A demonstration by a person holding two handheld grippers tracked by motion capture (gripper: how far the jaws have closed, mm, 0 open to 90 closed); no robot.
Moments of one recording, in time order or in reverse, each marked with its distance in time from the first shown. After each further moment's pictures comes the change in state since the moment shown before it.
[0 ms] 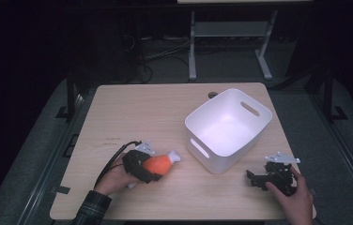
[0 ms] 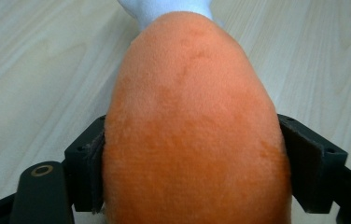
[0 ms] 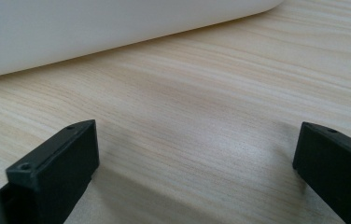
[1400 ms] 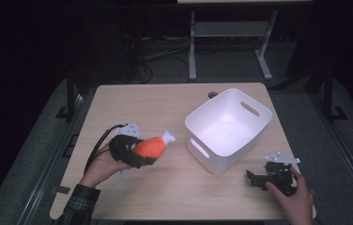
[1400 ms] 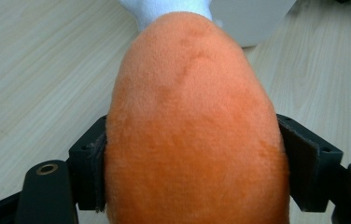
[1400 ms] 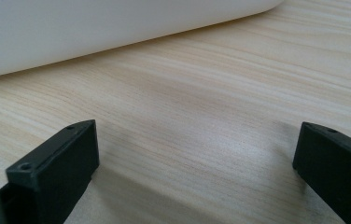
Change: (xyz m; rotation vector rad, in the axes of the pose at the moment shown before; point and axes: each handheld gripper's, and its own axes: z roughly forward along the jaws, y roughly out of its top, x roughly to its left) left arm 0.008 0.028 -0.063 -0.149 0.018 0.011; right arm 0.000 0.000 0.000 0.000 0.000 0.000
